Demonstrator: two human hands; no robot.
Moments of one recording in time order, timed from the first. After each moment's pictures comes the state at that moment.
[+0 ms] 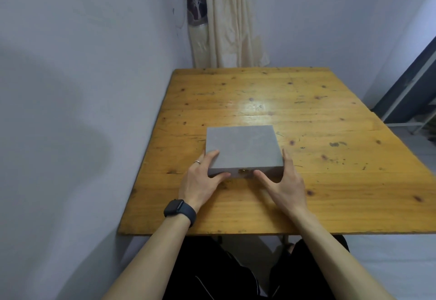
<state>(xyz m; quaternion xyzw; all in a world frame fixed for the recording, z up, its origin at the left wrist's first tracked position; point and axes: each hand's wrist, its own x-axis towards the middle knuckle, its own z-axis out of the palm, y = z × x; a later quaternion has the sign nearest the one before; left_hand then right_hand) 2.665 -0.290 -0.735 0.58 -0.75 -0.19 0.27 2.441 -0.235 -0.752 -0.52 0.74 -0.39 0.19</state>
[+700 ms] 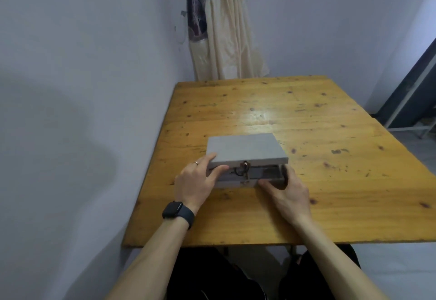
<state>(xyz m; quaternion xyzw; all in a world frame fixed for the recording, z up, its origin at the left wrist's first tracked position) 2.670 -0.300 -0.709 0.55 -0.78 0.04 0.31 2.437 -0.235 -0.753 -0.50 0.72 -0.43 0.22</state>
